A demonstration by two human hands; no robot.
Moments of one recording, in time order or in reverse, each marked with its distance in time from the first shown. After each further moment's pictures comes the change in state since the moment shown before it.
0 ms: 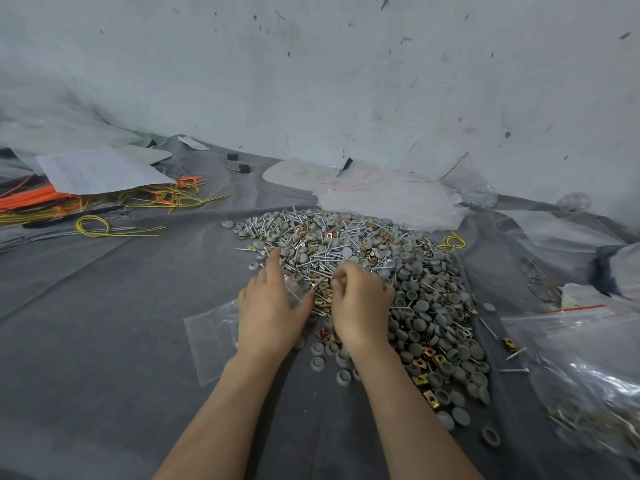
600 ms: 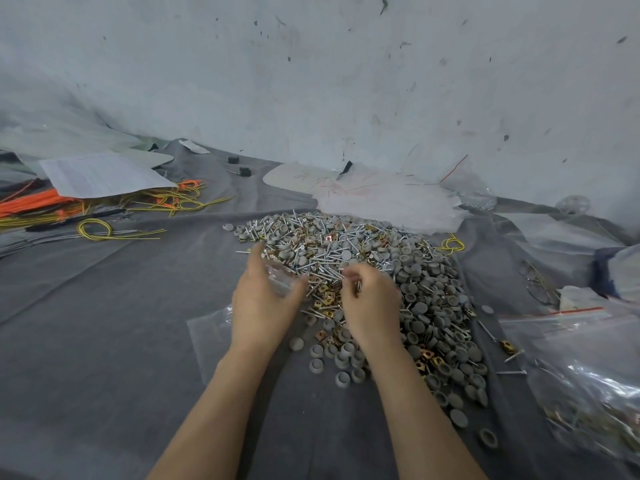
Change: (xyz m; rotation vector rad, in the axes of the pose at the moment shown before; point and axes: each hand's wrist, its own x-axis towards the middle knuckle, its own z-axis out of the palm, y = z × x) left_hand 0.009 0.000 -0.010 -0.297 0.104 -0.082; right_hand 0.005 0.008 -0.015 0.055 -0.033 0.016
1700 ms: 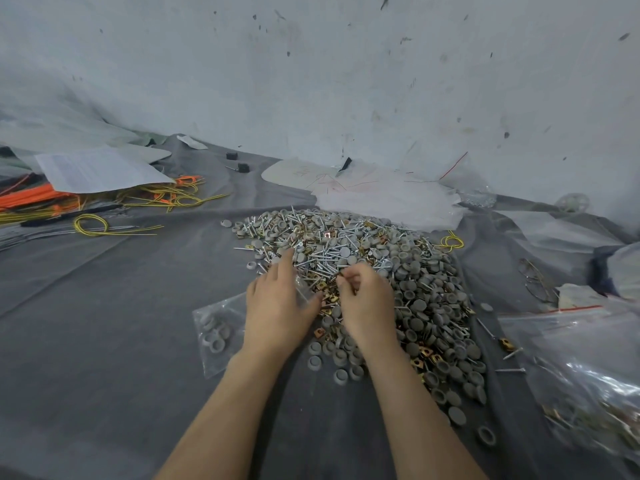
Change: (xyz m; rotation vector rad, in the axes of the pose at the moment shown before) left_hand -0.008 0.004 0.014 0.342 -0.180 0.133; right_hand 0.000 0.002 0.007 0.150 0.006 0.034
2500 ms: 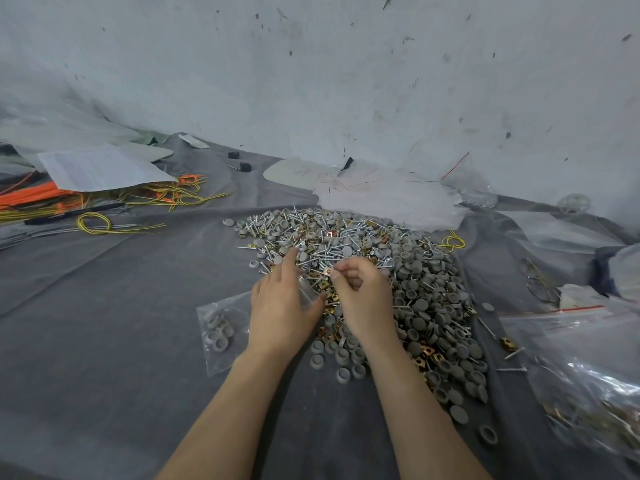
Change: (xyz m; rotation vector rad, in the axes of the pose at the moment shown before) left_hand -0.004 -0.002 0.003 -0.045 0.022 0.031; right_hand -0.001 -0.006 0.000 0.327 -0.020 -0.012
